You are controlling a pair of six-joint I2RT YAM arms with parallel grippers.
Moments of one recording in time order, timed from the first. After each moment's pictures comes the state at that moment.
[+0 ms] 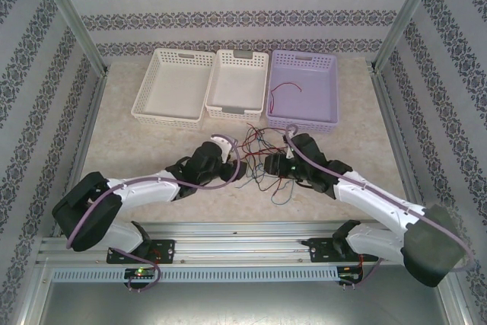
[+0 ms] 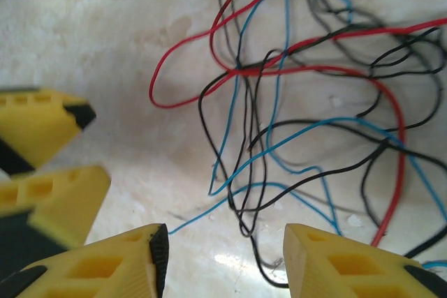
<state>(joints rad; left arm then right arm) -0.75 1.43 0.63 0.18 -0.01 -0.36 0.64 1.12 0.61 -0.28 -0.16 0.72</state>
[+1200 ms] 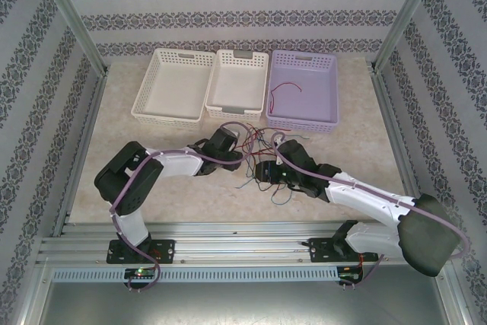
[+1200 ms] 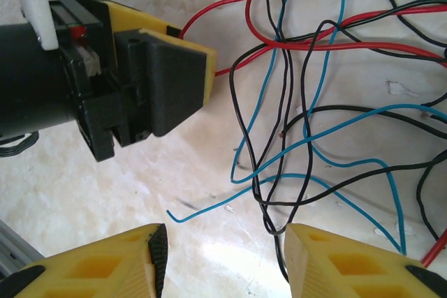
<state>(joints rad) -0.67 1.79 0.90 -0.04 -0.09 -0.33 0.73 1.17 0.59 -0.20 -0.13 0.70</state>
